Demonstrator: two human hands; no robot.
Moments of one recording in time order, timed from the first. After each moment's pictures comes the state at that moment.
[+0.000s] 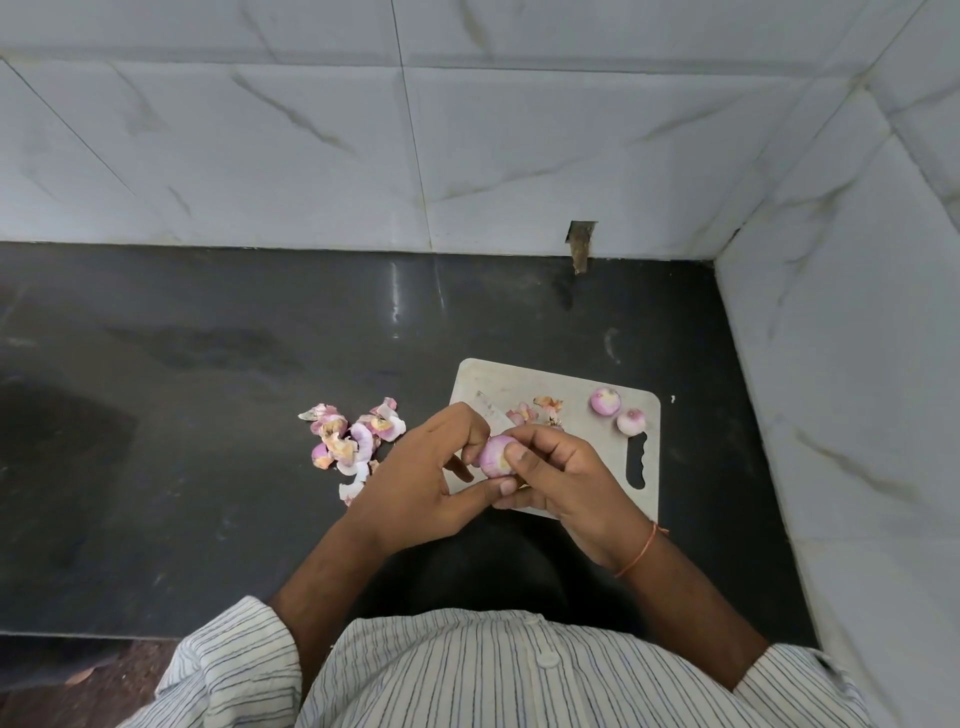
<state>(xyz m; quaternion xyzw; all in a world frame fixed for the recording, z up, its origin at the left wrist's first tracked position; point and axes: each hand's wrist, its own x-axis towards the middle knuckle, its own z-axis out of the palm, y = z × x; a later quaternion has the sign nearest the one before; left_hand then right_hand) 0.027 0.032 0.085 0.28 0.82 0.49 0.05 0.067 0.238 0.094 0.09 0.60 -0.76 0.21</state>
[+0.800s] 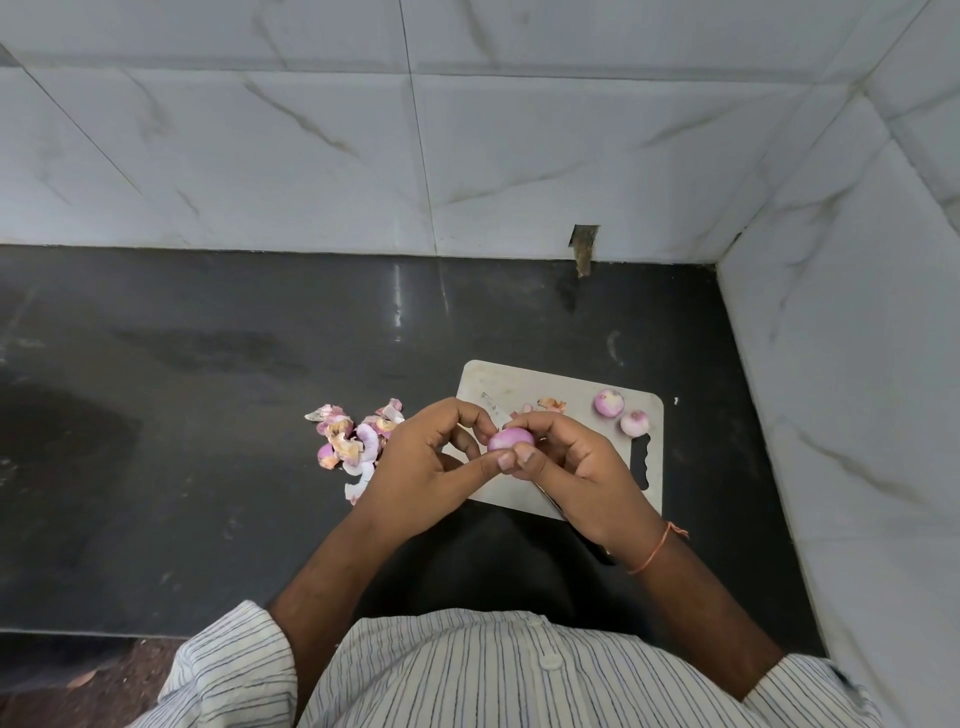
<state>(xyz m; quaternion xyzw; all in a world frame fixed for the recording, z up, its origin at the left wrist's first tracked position) 0.030 0.035 0.092 0.15 0.80 0.57 0.09 0.064 0.244 0.091 0.00 0.75 -0.66 0.10</state>
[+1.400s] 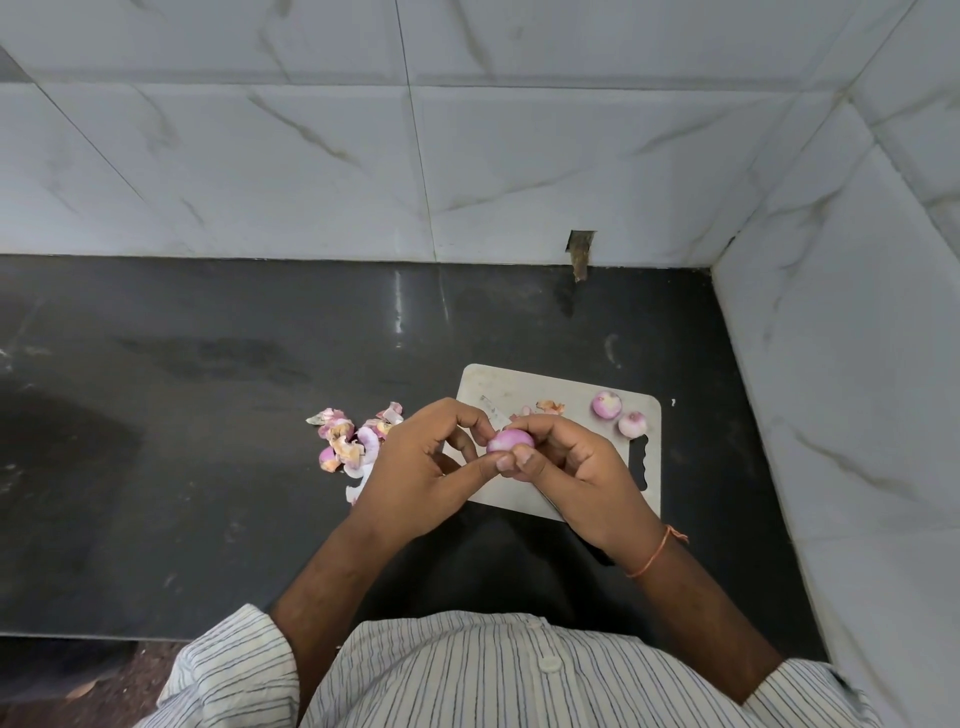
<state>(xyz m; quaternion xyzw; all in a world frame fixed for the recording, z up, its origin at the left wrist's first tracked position) 0.035 0.034 0.097 0.20 0.82 0.54 0.02 0.070 0.243 0.095 -0.01 0.73 -0.68 0.08</state>
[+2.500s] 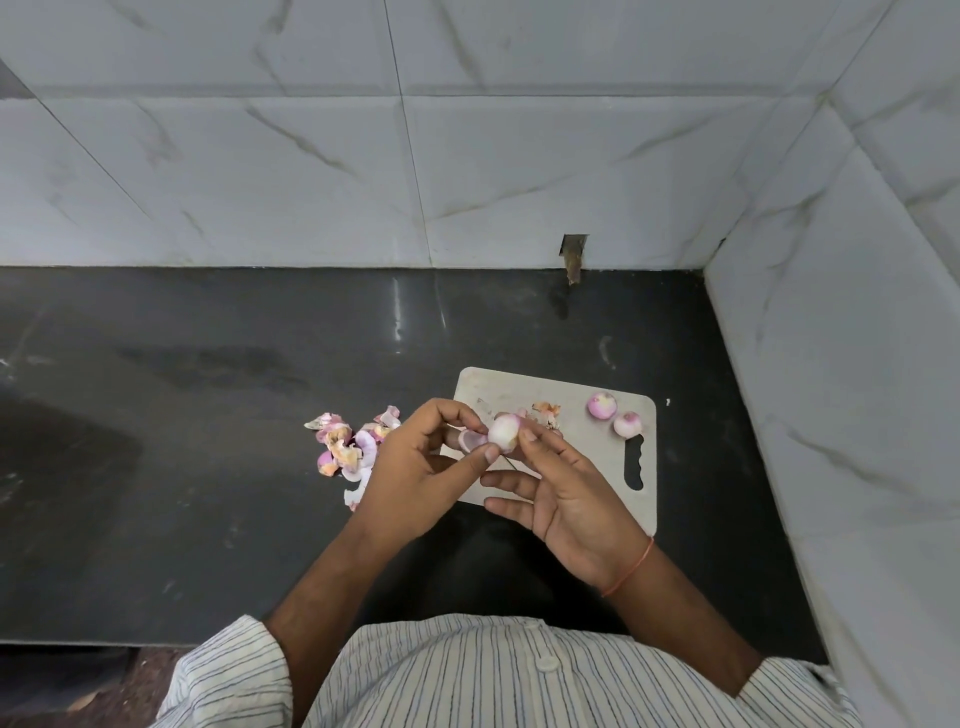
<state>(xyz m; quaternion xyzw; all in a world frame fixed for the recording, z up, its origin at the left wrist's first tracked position) 0.043 0.038 0.099 0.11 0.76 0.63 0.07 0.081 0.224 0.112 0.19 0.41 -0.87 0.20</state>
